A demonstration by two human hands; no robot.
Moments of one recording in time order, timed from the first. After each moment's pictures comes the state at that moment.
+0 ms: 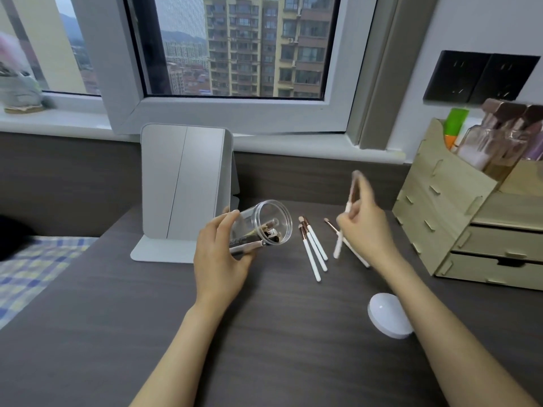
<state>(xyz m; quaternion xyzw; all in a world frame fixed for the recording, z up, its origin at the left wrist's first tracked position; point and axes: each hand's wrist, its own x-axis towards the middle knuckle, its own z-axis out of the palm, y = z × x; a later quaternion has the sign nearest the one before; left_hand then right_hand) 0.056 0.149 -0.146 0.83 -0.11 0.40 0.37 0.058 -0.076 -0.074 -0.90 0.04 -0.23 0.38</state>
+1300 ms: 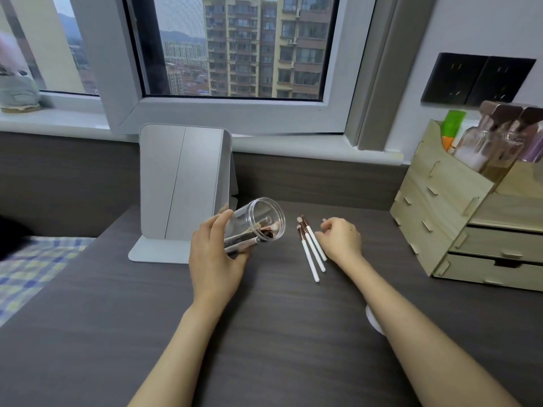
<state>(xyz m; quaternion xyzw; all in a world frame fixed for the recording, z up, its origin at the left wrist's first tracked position) 0.058 0.151 -0.148 0.83 -0.08 0.41 0.37 0.105 -0.068 -0.127 -0.94 0.16 -0.11 0.27</state>
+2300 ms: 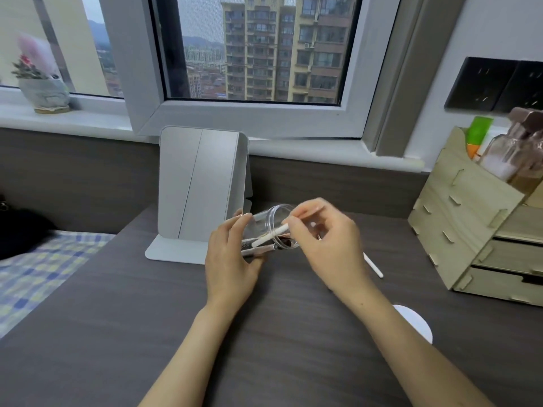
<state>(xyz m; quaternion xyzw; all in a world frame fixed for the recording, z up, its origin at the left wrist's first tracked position) 0.054 0.150 -0.145 0.83 -0.10 0.40 0.37 0.018 0.003 -0.063 -0.82 -0.13 -0.28 0.49</state>
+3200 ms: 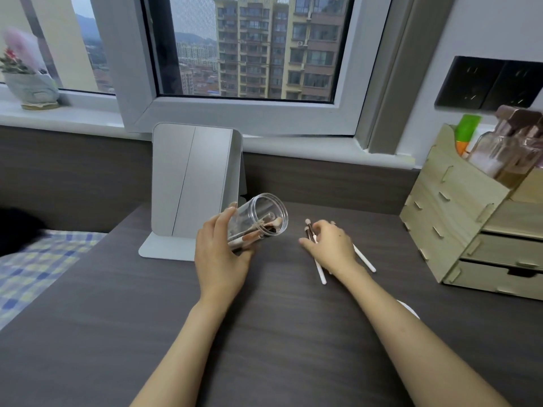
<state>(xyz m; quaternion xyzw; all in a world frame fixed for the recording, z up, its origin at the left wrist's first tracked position) 0.059 0.152 -0.146 0.82 -0.05 0.41 0.39 0.090 -0.039 -0.122 -0.96 0.08 -0.09 0.24</state>
